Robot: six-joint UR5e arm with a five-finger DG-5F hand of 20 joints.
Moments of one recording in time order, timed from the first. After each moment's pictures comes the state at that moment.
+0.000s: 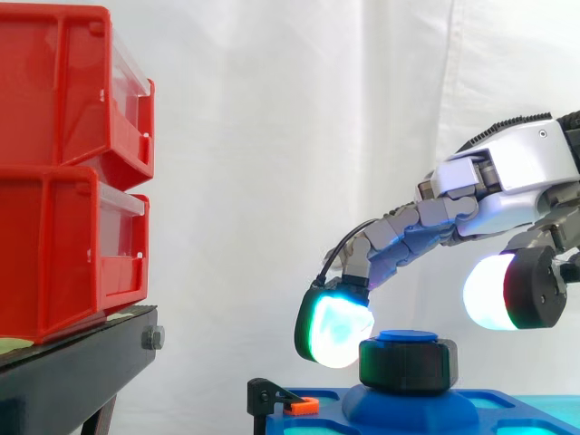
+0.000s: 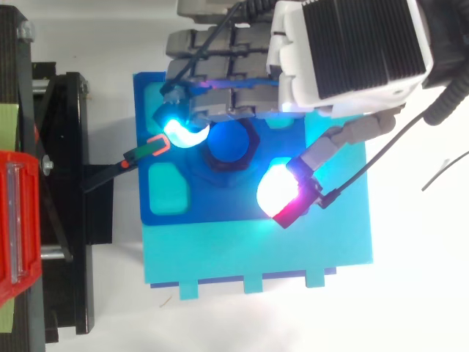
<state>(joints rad) -0.06 -2.23 -1.08 -3.18 -1.86 -1.44</state>
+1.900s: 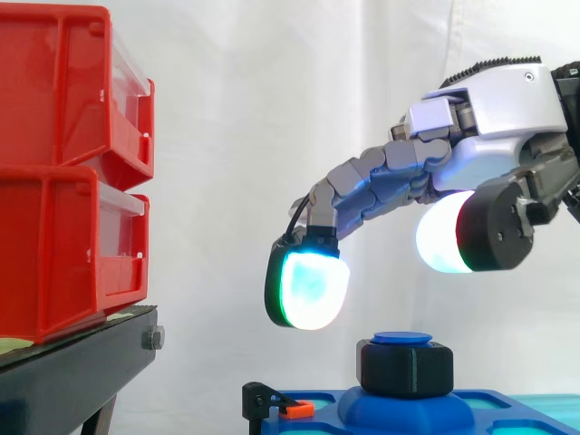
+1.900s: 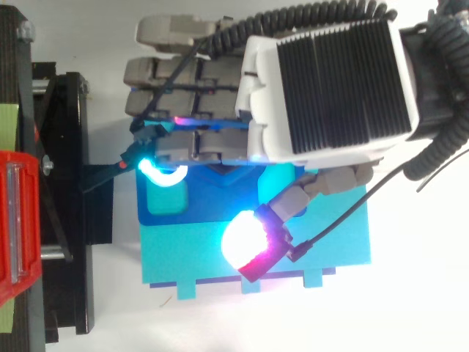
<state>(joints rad) 0.02 -2.23 -1.05 -3.14 -1.75 -1.42</state>
